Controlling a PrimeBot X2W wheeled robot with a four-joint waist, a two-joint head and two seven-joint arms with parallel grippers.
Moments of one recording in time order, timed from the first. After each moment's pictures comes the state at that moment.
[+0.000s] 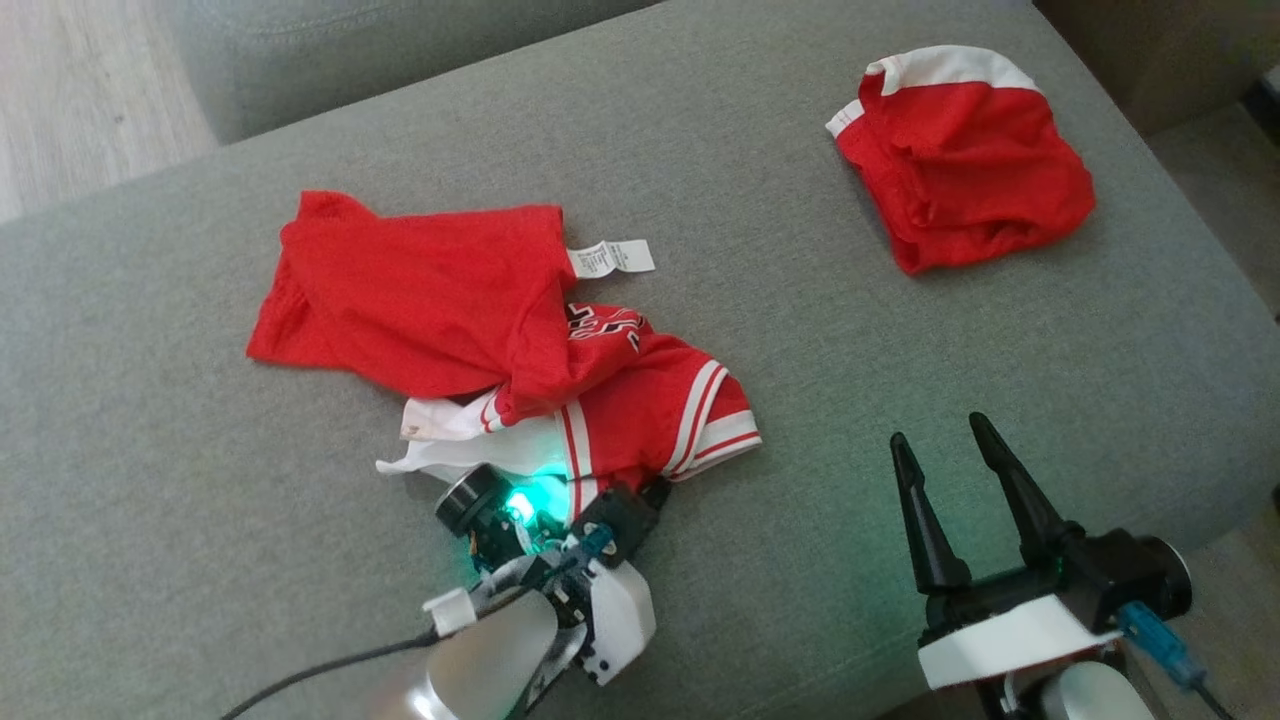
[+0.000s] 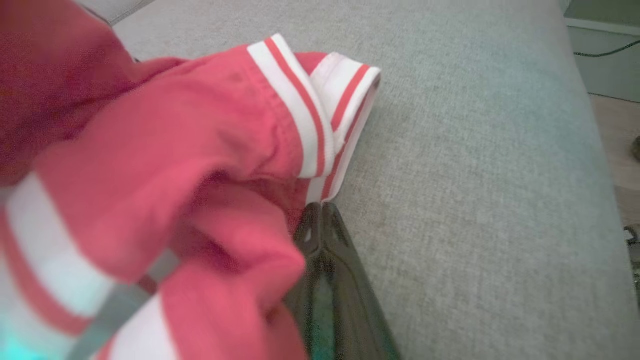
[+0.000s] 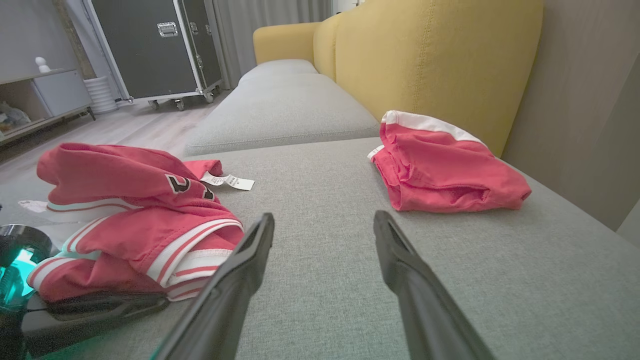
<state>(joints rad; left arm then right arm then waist) -0.54 0.02 -0.91 0.88 -0.17 -0.02 -0.05 0.04 -0.07 0.16 0.14 0.09 0.13 -0.26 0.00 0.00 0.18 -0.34</state>
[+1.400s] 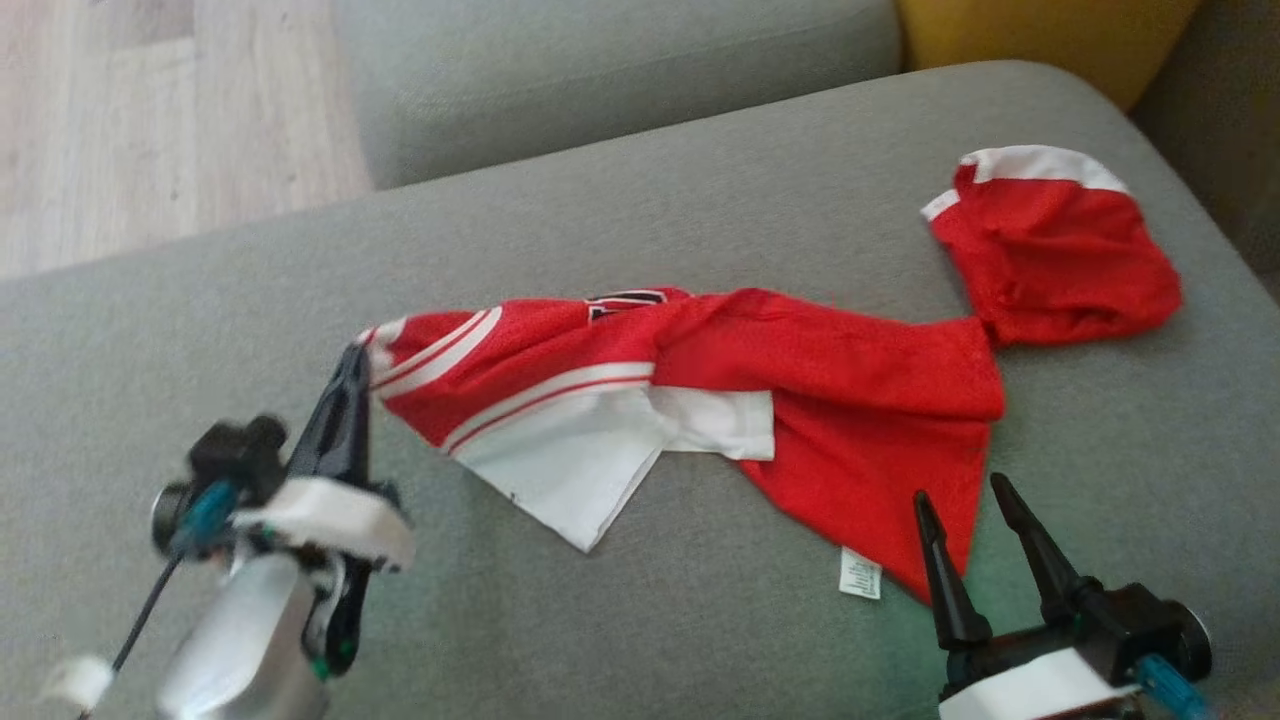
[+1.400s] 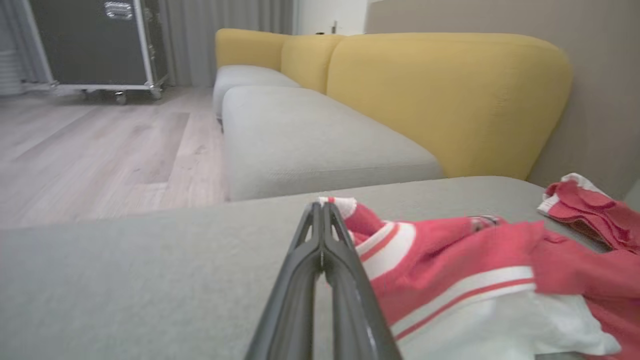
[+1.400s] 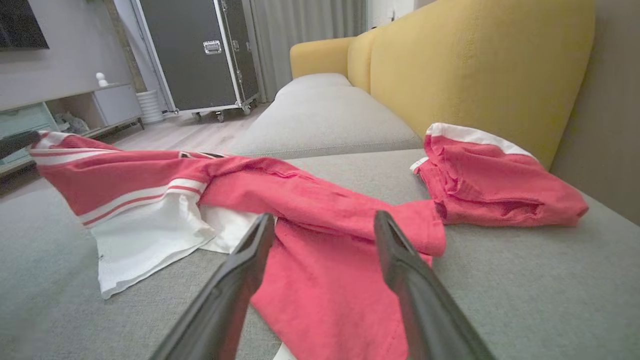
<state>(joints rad) -0.43 0.26 -0.48 0.60 -0.57 0.00 -0.25 0.13 -0.07 0.14 0.14 0.10 0.13 -0.26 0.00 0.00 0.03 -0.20</state>
